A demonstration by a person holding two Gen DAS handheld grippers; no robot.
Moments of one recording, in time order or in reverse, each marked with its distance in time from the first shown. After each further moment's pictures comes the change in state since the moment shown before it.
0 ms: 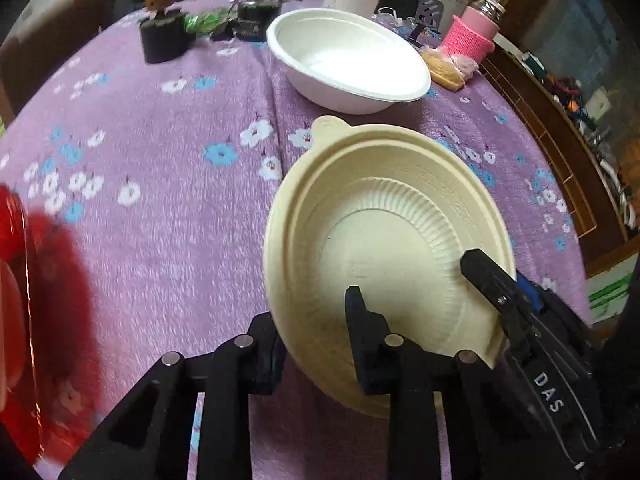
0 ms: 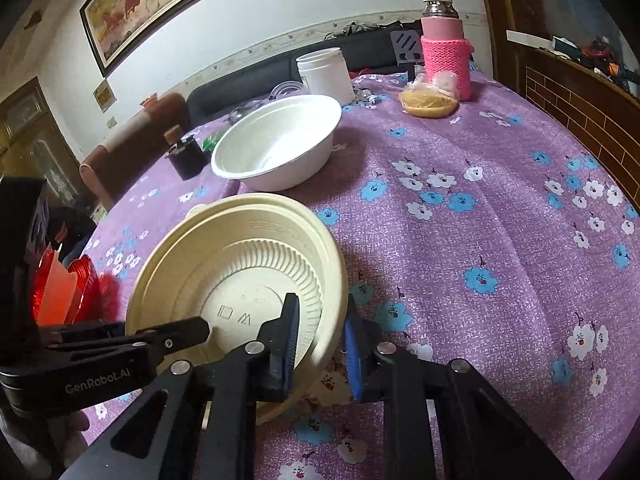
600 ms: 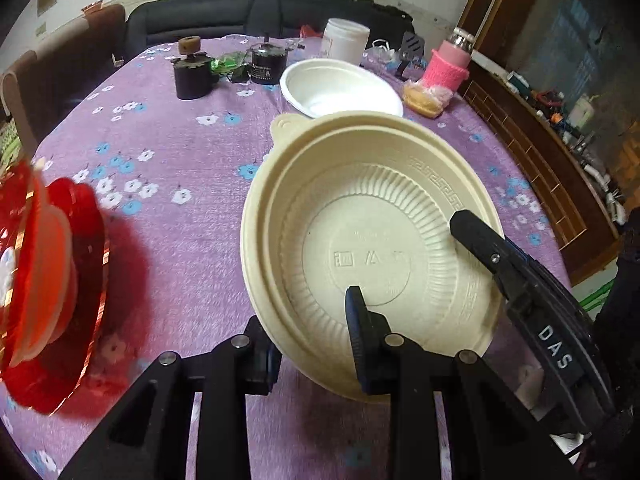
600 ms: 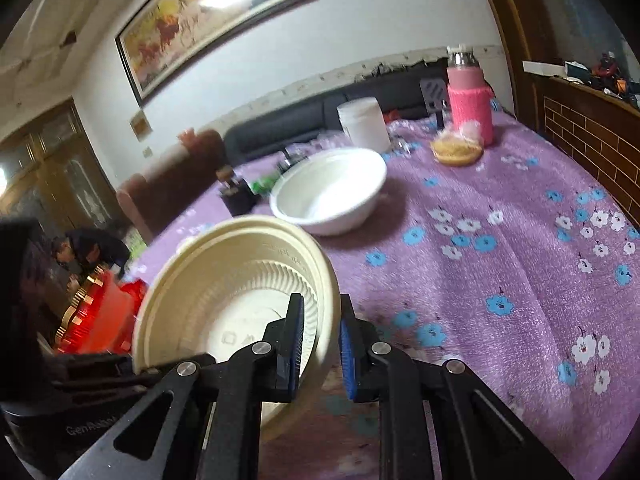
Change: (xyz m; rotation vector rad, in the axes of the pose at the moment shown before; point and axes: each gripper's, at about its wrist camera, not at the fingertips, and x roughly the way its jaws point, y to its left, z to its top) left arm -0.071 0.001 -0.033 0.030 -0.129 0.008; right arm -0.047 0.026 -0.002 -0.017 -0.172 0.124
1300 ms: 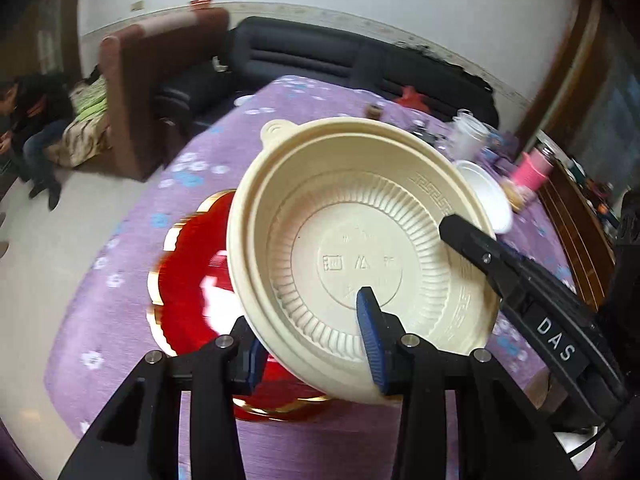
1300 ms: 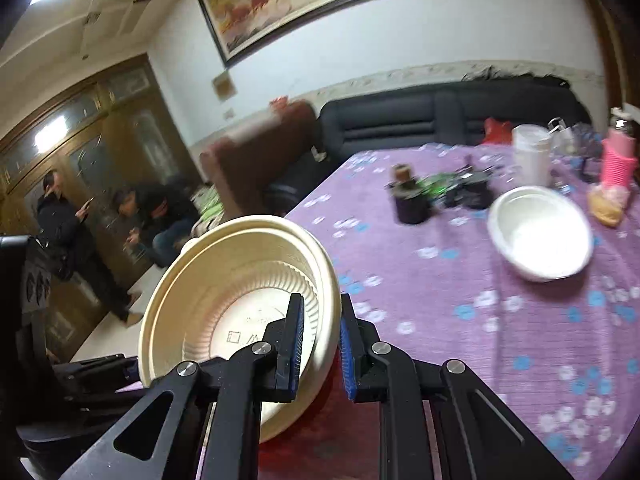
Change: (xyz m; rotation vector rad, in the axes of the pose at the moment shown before) left arm -0.112 0.172 0.002 -0.236 -0.140 0.174; right arm 0.063 0.209 0.030 -0.182 0.126 0.240
